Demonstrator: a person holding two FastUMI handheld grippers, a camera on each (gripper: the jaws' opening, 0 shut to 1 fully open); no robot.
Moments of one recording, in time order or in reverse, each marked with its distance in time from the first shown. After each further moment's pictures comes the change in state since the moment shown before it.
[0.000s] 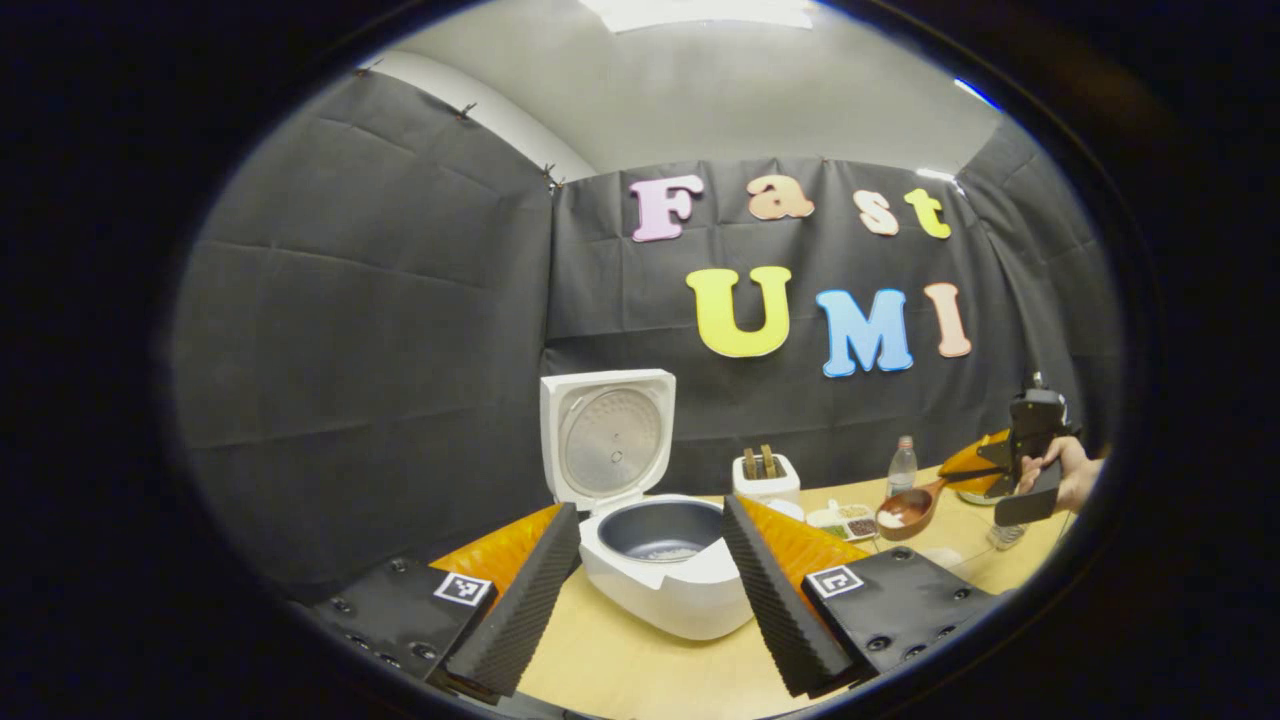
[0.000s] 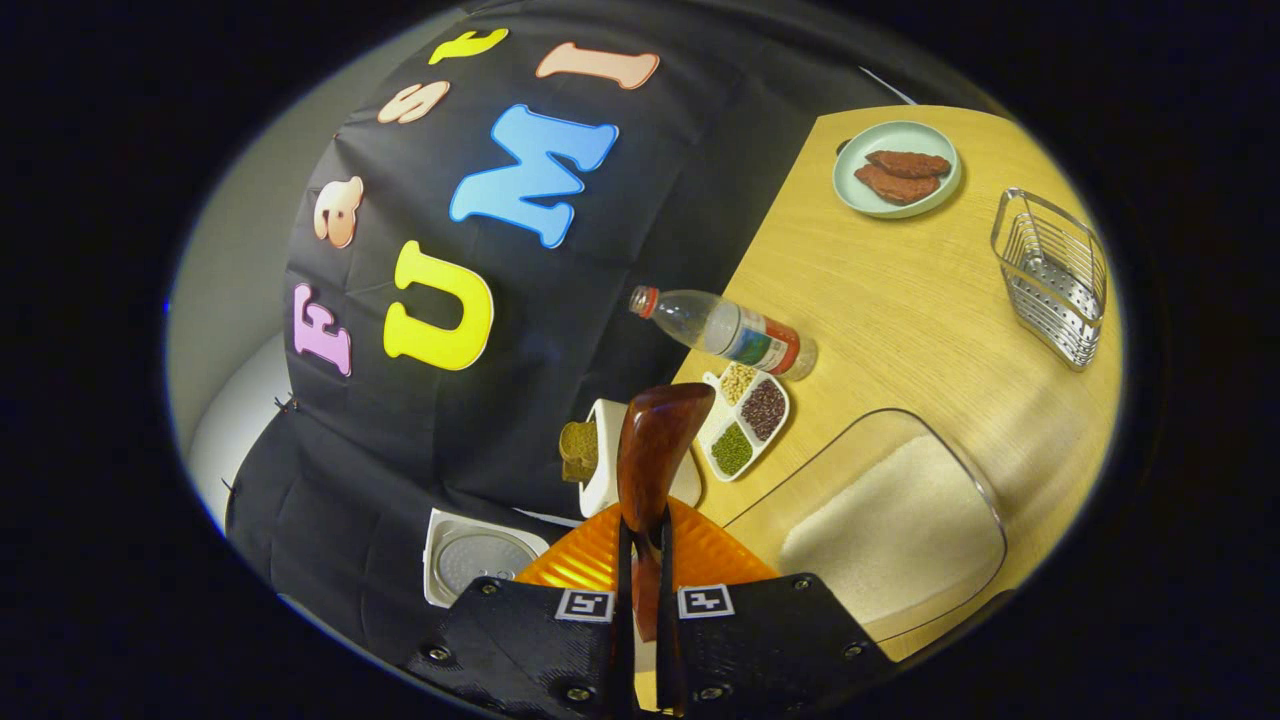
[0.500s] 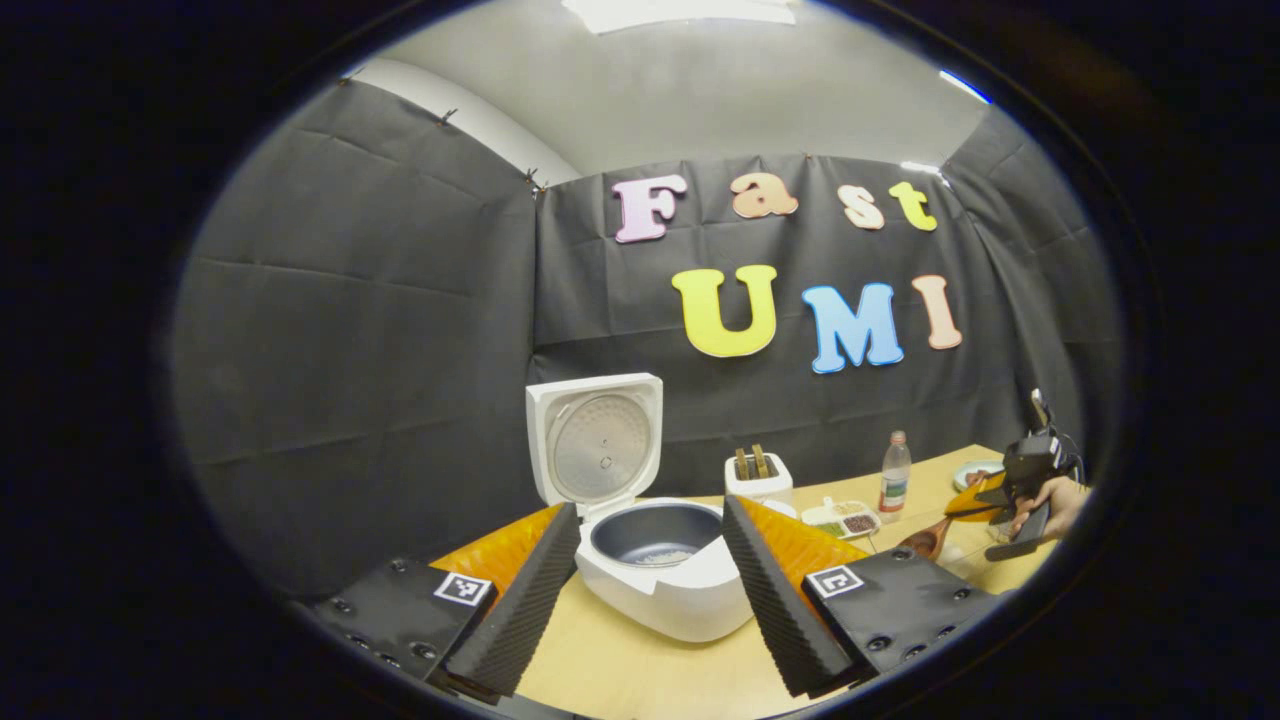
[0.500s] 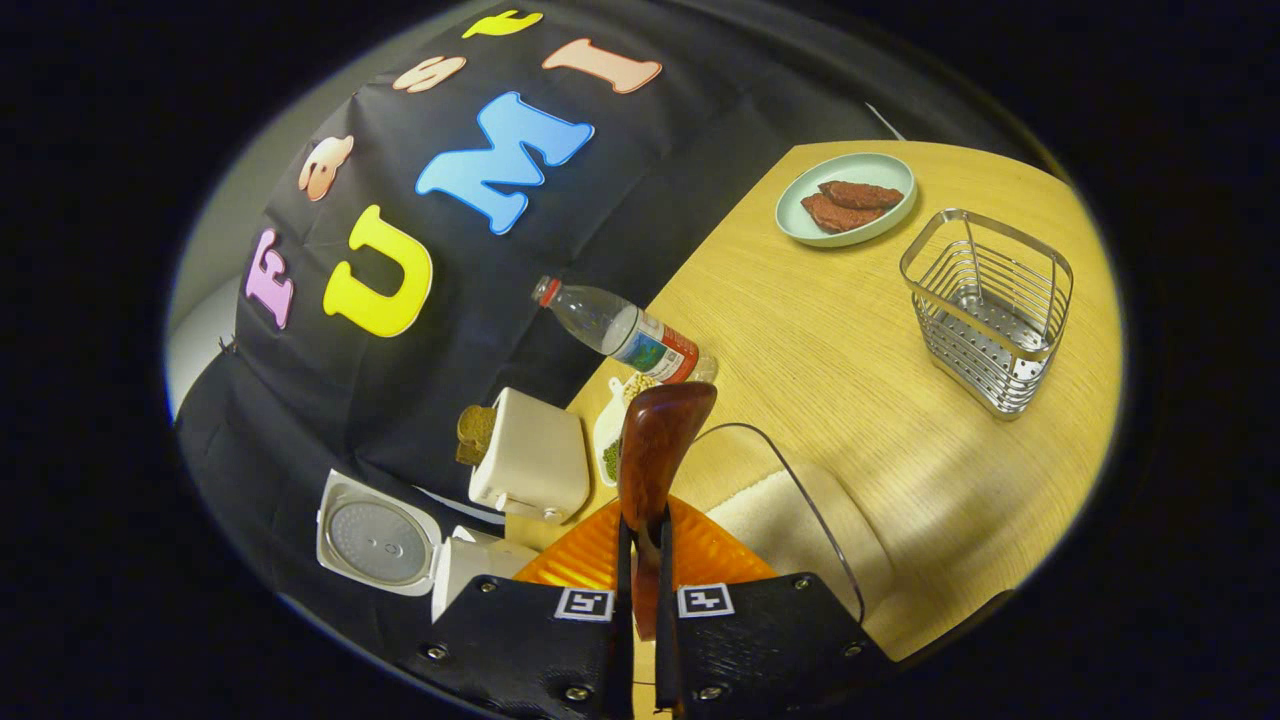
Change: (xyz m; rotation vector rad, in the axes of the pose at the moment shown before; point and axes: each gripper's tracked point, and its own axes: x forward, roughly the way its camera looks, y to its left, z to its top) left arm 0.001 -0.017 0.011 0.041 -0.006 -0.035; right arm -0.018 -0.089 0.001 -0.108 -0.043 -0.190
